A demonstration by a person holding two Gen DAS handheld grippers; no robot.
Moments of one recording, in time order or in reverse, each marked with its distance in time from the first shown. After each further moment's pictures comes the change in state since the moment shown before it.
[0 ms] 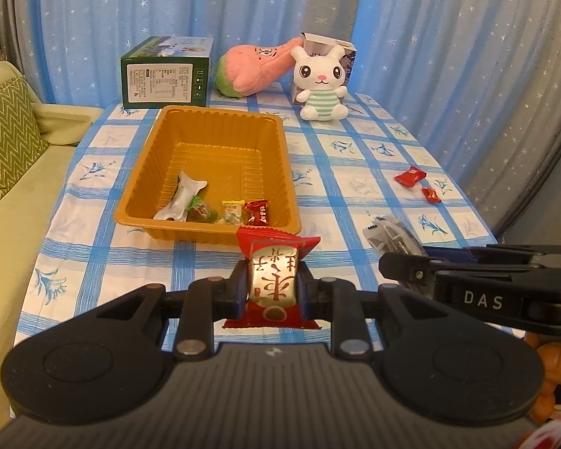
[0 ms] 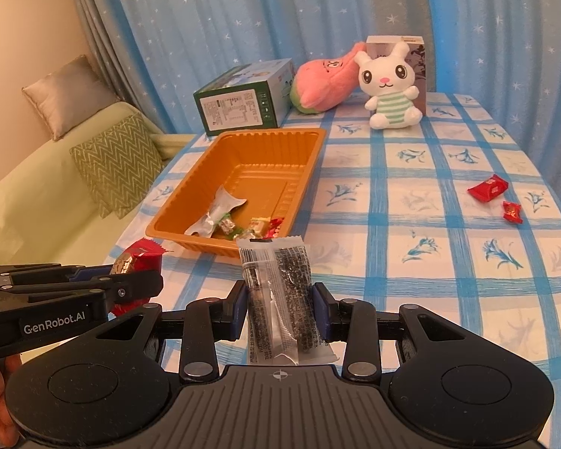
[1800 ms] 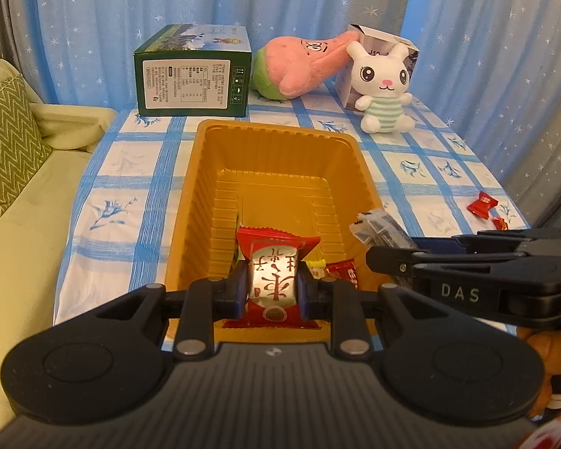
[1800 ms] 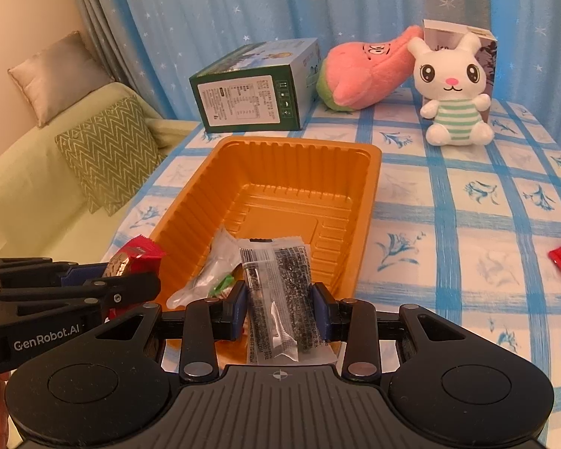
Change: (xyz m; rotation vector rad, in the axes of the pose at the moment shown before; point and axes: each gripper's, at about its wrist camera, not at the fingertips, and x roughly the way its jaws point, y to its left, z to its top) left arm 0.108 0.090 0.080 0.008 0.045 0.034; right arm 0.155 0.020 0.086 -0.045 0.066 0.007
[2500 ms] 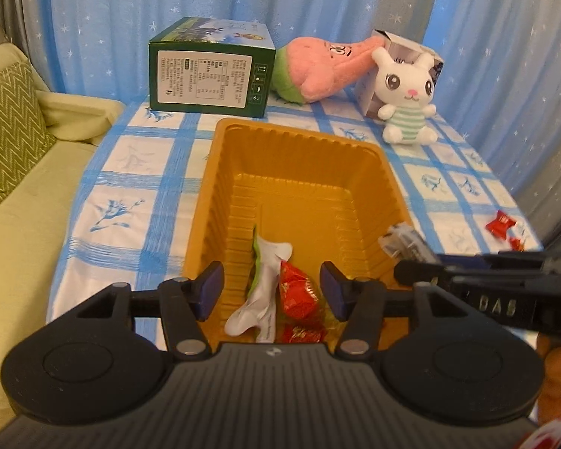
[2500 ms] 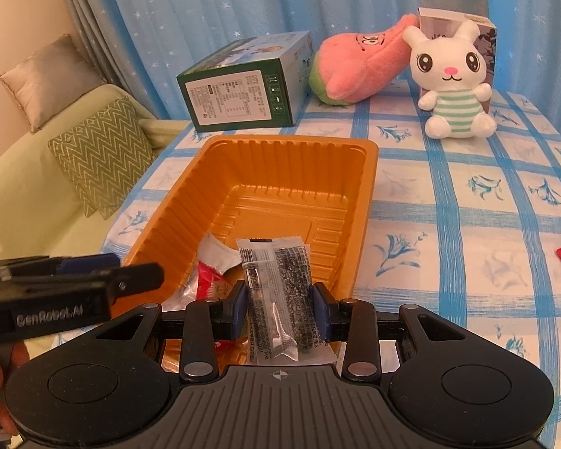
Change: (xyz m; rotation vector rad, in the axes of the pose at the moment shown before) left arm 0.025 0.022 0.003 -0.048 -0.011 0.016; right arm 0.017 -0.012 0.006 0.033 0.013 0.002
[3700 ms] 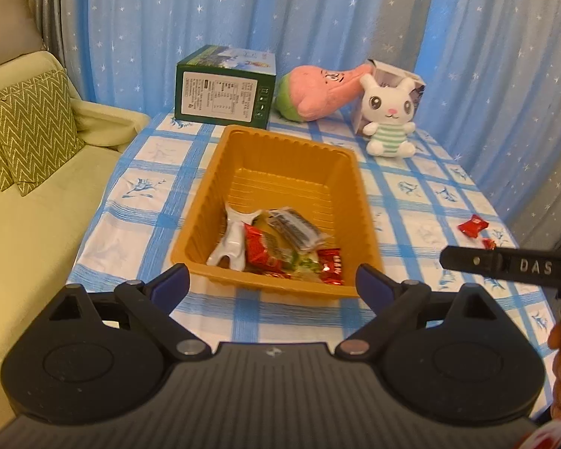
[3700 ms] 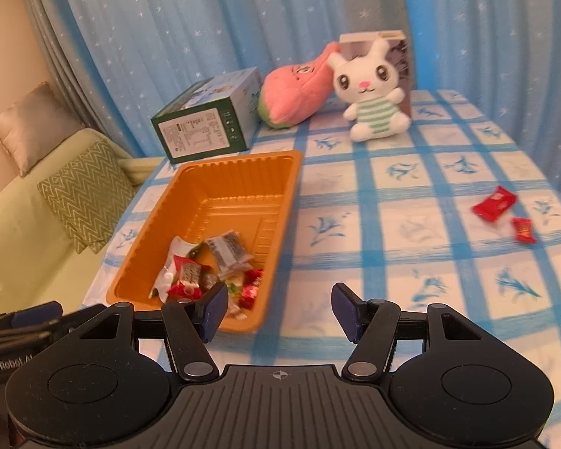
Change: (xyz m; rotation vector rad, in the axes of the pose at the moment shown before) left arm -0.097 -0.048 -0.061 -0.067 -0.110 0.054; right arm -0.115 -0.025 -0.050 0.114 -0.109 -0.072
